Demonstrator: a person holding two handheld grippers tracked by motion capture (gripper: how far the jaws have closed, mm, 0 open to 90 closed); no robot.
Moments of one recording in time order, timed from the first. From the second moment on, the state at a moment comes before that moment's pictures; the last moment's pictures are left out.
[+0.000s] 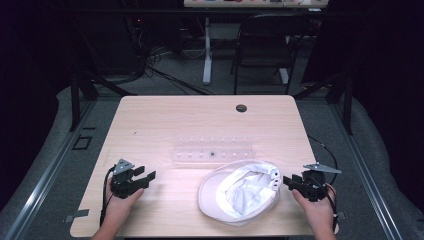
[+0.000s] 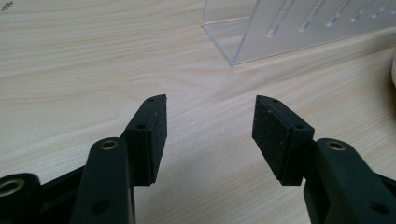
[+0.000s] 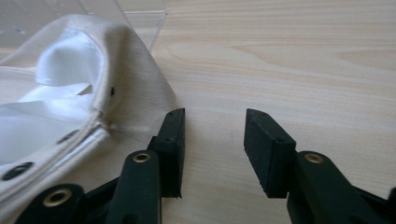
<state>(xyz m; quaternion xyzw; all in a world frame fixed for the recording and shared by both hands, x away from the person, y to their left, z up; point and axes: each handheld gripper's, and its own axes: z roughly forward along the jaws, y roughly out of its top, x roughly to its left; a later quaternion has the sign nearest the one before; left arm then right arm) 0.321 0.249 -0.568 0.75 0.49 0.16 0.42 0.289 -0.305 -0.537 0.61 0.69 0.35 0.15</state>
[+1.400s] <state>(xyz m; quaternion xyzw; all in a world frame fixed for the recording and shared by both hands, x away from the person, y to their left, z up) 0.320 0.242 -0.571 0.77 0.47 0.16 0.40 0.310 -0.275 -0.471 0.62 0.73 0.29 0.01</state>
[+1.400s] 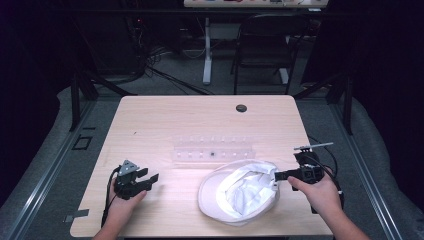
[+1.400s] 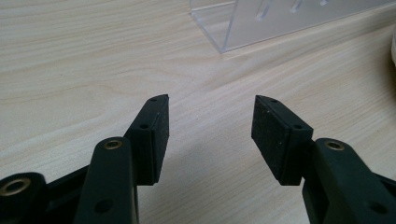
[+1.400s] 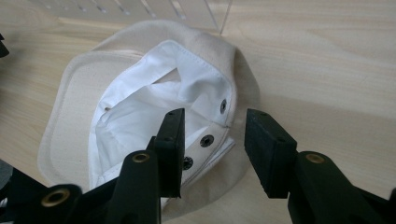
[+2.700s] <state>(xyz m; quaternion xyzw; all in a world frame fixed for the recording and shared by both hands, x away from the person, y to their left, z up) 0.321 0.241 -0.571 0.77 0.47 0.16 0.39 0.319 -0.266 -0.490 0.67 0.69 0.25 -0.08</state>
